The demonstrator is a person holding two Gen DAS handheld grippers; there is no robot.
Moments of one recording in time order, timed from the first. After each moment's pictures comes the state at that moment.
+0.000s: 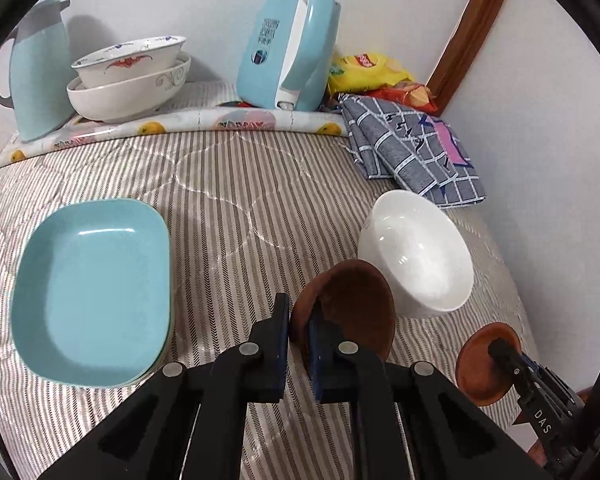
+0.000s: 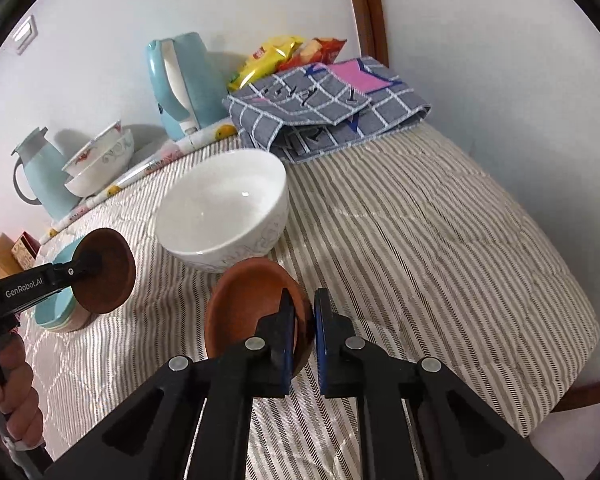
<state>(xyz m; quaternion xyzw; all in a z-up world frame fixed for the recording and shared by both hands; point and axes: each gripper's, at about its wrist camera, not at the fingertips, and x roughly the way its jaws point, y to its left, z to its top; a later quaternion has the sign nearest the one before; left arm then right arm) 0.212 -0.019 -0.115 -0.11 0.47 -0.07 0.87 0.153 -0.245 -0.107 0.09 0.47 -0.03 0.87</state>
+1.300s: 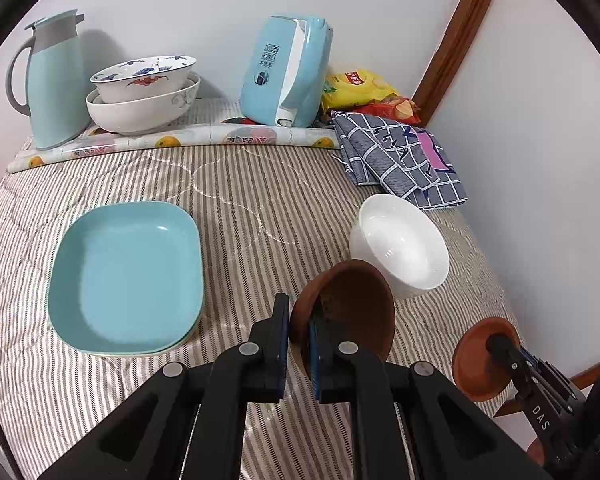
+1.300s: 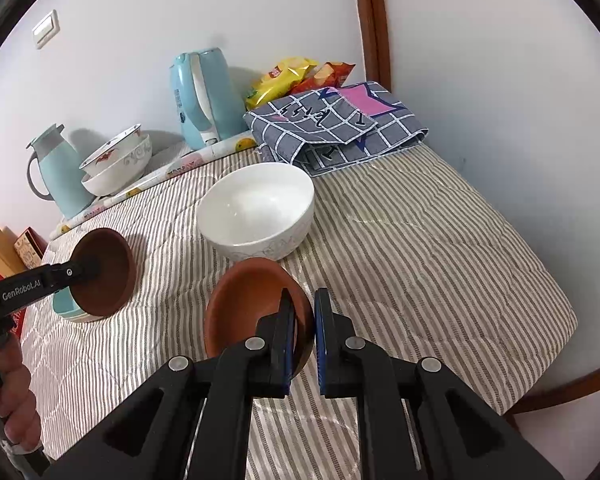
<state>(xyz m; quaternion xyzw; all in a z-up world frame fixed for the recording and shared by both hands) 0.179 -0.003 -0.092 -0.11 0.45 -0.08 0.88 0.124 -0.217 -0.077 0.07 0.46 -0.04 0.89</state>
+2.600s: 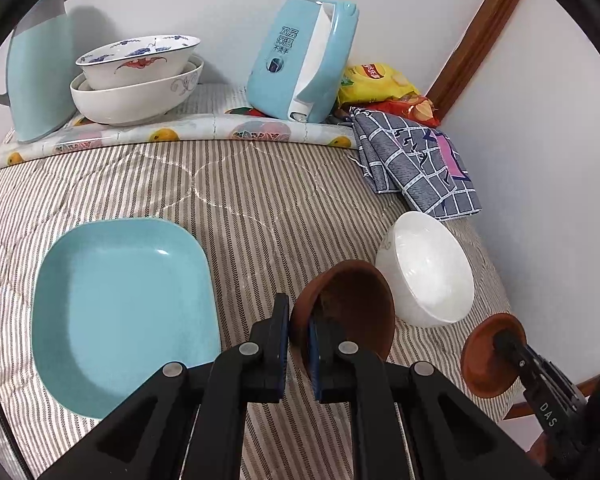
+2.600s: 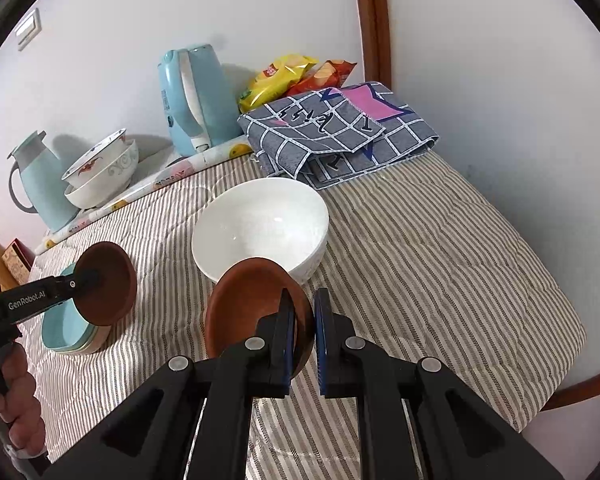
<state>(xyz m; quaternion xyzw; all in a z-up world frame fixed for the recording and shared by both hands) 0.225 0.017 -0.113 -0.12 0.48 -0.10 0.86 0.165 -0.204 -0.085 0.07 0.46 -0.06 0.88</state>
